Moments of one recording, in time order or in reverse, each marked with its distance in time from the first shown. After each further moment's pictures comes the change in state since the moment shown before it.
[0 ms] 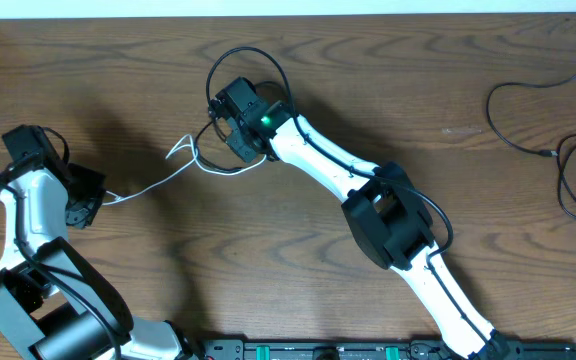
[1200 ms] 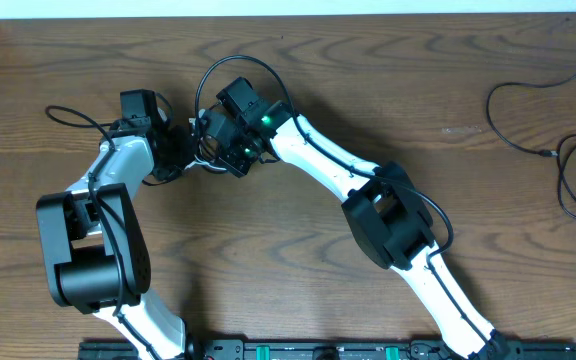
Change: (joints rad) left arm -0.422 0.211 0.000 0.333 0.203 0.181; right arm -0.001 0.000 0.000 -0.011 -0.471 -0.246
